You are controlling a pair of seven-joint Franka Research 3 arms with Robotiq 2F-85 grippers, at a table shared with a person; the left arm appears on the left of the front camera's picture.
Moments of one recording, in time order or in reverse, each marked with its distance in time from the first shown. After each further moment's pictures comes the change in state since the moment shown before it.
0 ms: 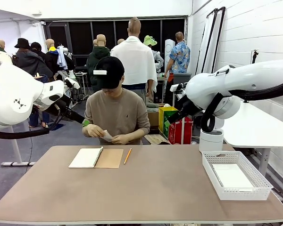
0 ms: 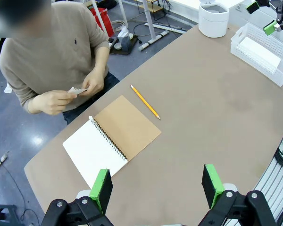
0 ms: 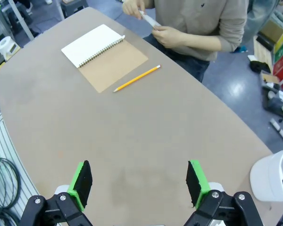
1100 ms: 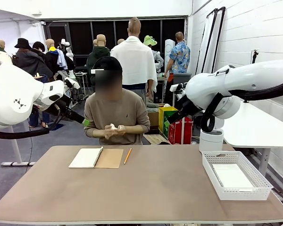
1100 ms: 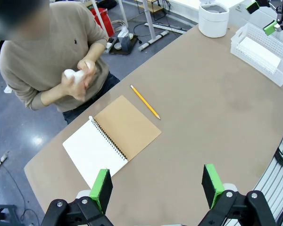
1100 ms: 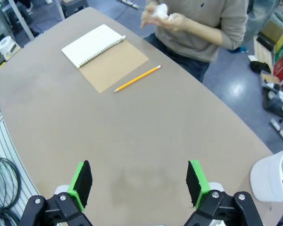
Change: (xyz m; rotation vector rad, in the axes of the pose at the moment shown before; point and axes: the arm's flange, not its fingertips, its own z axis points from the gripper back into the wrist) left arm 0.000 0.000 0.000 0.000 0.000 0.000; right arm 0.000 0.001 0.000 0.001 0.000 0.001
